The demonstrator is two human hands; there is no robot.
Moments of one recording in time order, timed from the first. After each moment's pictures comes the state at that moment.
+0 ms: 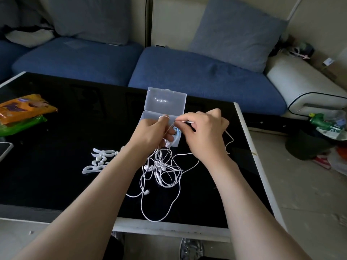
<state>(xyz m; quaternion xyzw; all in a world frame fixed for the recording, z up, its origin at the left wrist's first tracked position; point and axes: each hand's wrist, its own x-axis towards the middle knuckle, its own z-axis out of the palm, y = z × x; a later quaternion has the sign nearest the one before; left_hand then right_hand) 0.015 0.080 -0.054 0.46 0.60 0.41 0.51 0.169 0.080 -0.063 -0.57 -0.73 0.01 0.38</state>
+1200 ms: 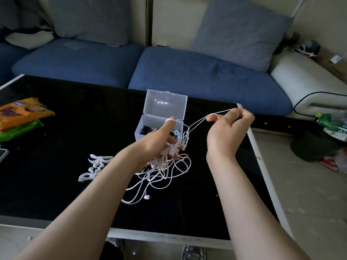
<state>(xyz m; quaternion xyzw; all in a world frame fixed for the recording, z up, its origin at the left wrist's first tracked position) 0.012 0.100 -0.068 0.50 0.59 0.25 0.59 0.173 0.105 -0.049 -0.60 -0.29 0.25 0.70</state>
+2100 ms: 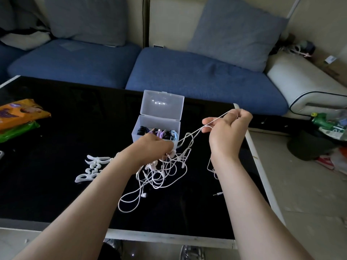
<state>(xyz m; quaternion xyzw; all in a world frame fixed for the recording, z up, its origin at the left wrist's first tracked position) 0.007 0.094 -0.070 0.56 0.65 0.18 0.49 0.190 0.103 -0.048 -0.62 -0.33 0.28 0.66</state>
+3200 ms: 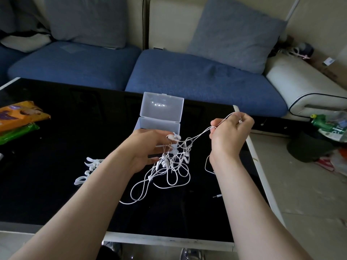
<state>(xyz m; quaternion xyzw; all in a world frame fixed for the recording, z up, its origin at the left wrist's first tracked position) 0.011 0.090 -0.051 0.37 0.59 0.33 0.64 0.191 0.111 -0.050 -0.60 -0.25 0.29 0.70</state>
